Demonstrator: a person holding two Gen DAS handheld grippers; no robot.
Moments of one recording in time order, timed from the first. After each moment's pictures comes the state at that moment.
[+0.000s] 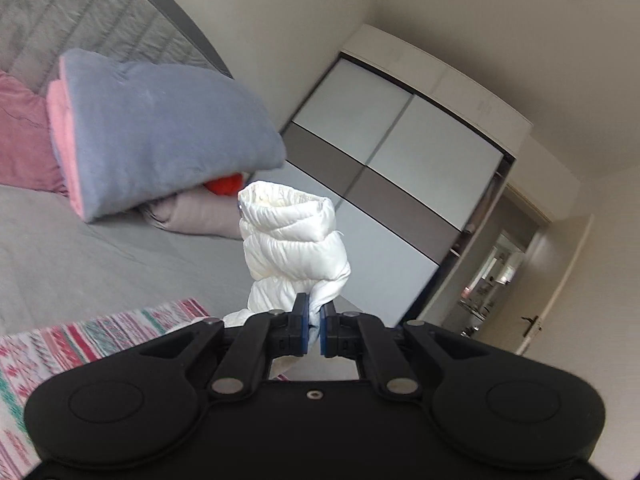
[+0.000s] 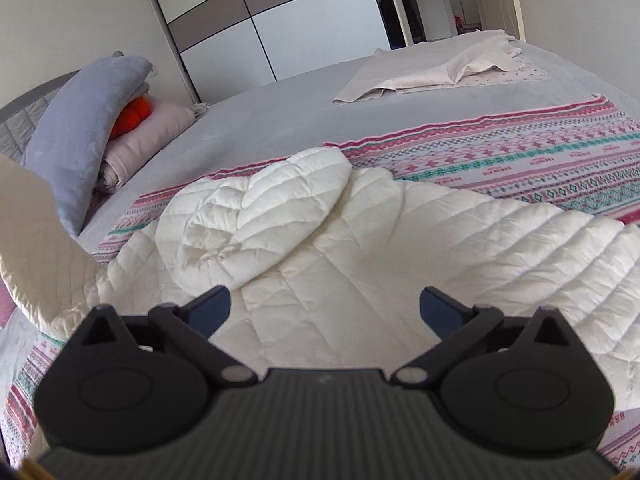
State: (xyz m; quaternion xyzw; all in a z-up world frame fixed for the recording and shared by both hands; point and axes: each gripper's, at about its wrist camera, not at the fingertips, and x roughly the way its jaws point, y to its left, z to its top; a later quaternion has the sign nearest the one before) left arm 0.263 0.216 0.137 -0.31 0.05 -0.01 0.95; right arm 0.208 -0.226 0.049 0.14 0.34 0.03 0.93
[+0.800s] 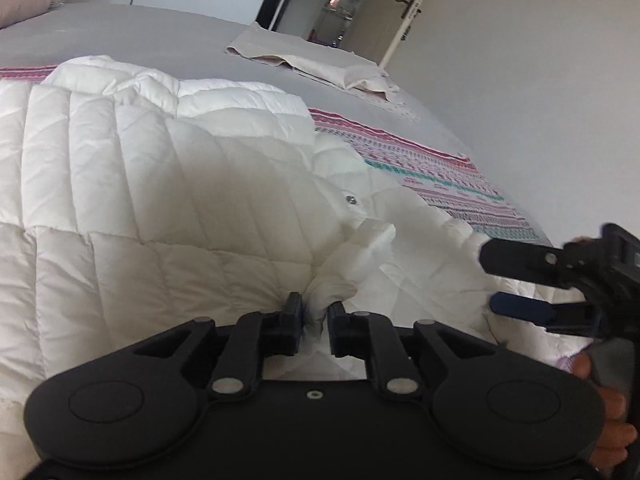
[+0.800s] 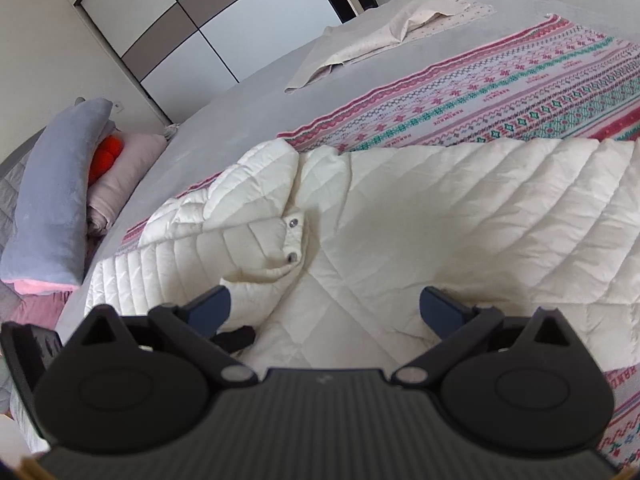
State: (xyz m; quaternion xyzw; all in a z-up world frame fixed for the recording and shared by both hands) left arm 0.274 -0.017 -0.003 -0.11 0.39 -0.30 0.86; right arm 0.207 -0.269 0.024 0.27 0.34 0.02 0.90
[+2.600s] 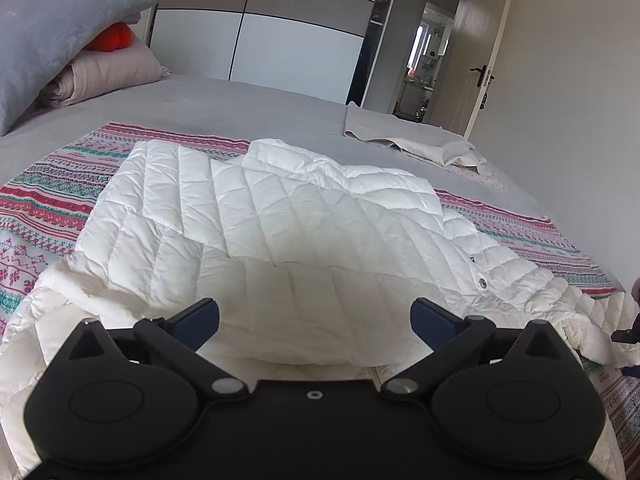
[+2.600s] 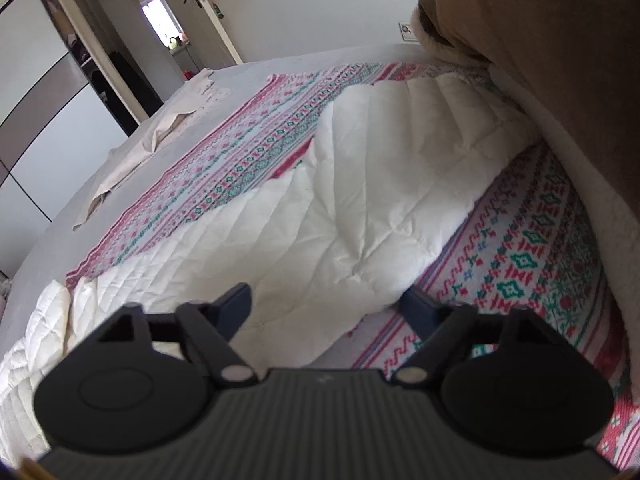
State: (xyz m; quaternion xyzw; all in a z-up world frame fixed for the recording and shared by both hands) left arm 0.223 0.076 0.005 -0.09 0.29 -0.14 0.94; right arm 0.104 -0.369 -0.007 0.31 0.26 -0.33 0.86
